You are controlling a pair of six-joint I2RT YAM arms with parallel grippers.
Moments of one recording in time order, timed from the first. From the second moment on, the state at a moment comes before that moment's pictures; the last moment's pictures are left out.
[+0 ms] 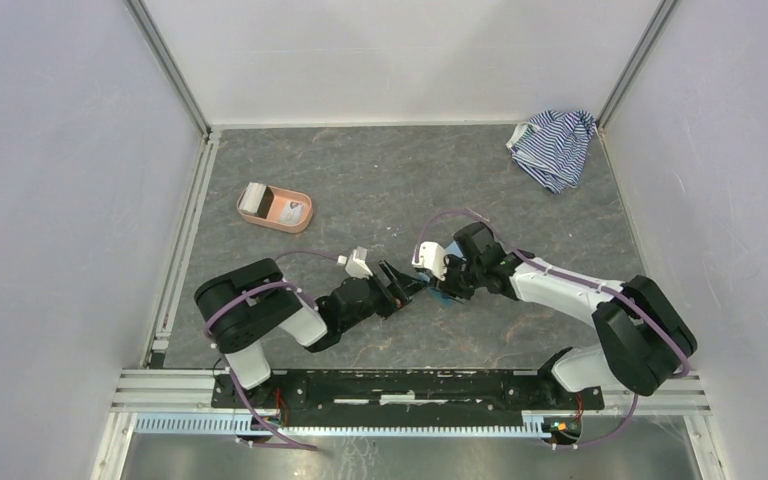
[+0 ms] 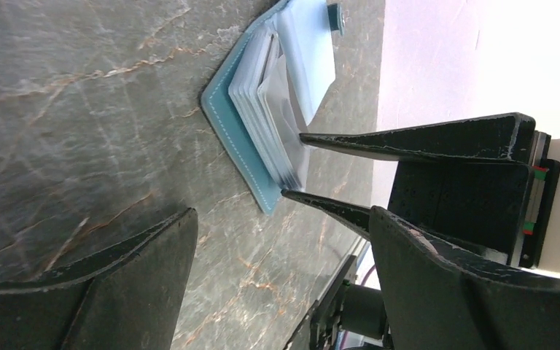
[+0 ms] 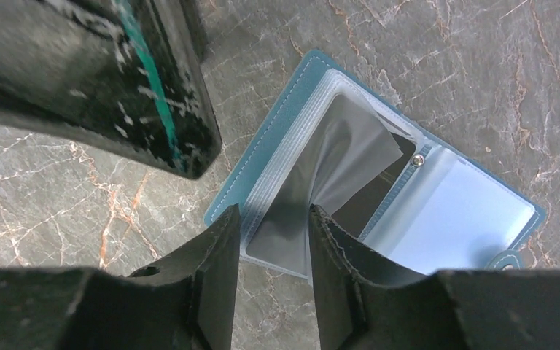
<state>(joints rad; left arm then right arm) -0.96 1.72 0.31 1.08 -0.13 -1.31 0.65 1.40 0.67 -0.23 -0.30 -0.62</state>
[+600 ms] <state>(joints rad) -0.98 1.85 0.36 1.22 -0.13 -1.40 0.37 1.29 0.71 -0.30 -0.63 -0.58</state>
